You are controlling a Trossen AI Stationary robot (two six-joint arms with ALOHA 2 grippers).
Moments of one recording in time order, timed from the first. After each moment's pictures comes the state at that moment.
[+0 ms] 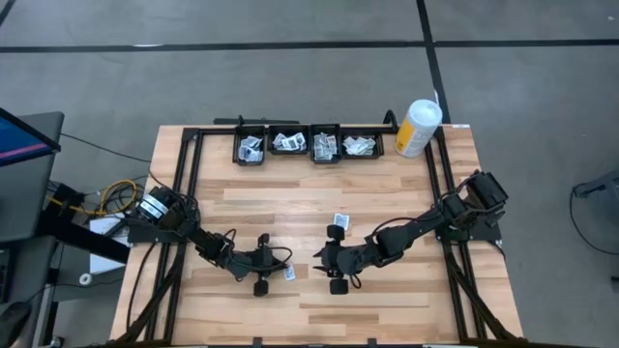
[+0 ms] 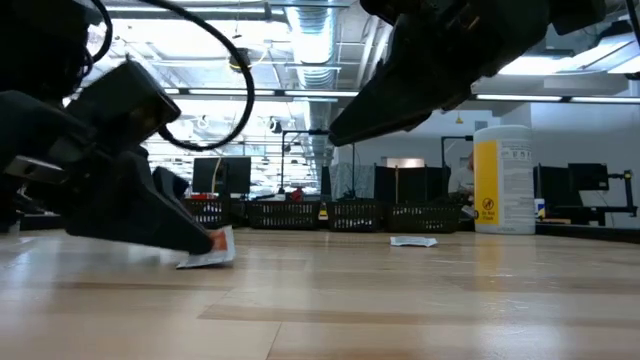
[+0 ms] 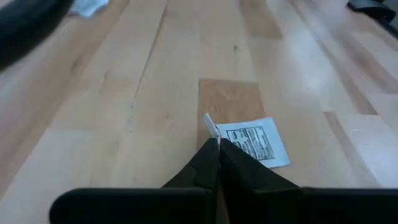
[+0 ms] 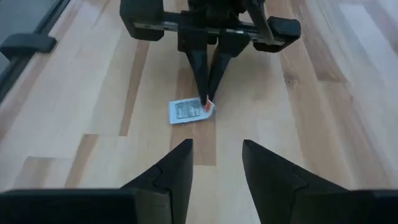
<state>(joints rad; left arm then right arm) -0.59 1.78 0.43 0.99 -0.46 -0.32 0.44 1.79 0.99 0.13 0.32 0.23</state>
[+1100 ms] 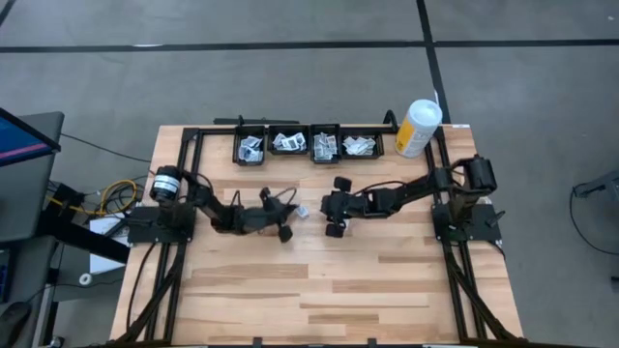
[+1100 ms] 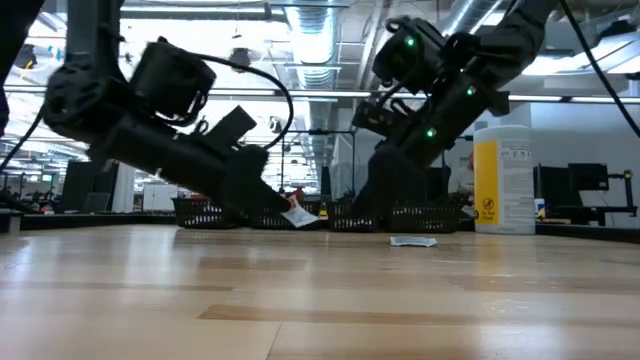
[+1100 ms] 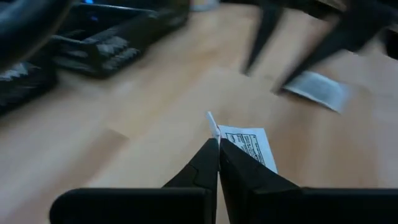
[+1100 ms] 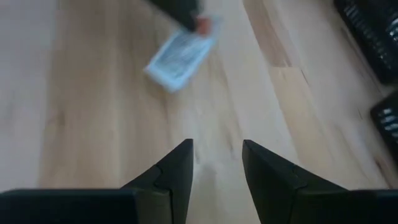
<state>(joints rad) -0.15 1.77 0.44 1.12 -0.58 -0.15 0.03 1.79 0.83 0.17 0.32 -0.02</state>
